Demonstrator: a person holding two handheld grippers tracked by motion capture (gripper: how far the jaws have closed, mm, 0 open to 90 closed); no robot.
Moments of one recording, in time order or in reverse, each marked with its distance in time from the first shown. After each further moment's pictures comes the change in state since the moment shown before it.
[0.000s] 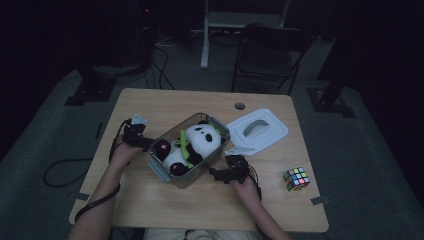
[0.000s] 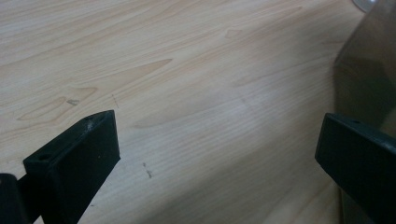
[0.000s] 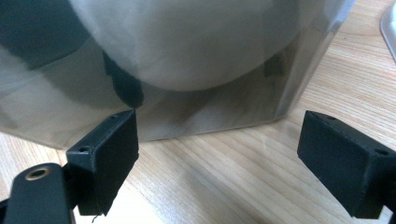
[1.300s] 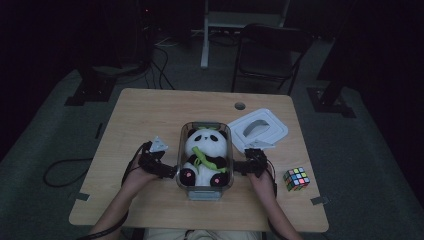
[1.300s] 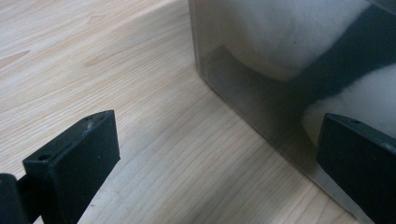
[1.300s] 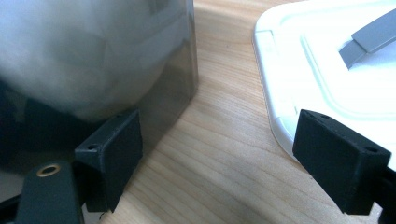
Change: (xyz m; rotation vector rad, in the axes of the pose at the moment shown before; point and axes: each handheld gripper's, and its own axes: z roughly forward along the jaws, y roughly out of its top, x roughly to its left) left arm -0.101 -0.023 -0.025 0.007 -0.135 0.143; right arm -0.048 -0.001 -0.029 -0.045 -0.146 0.045
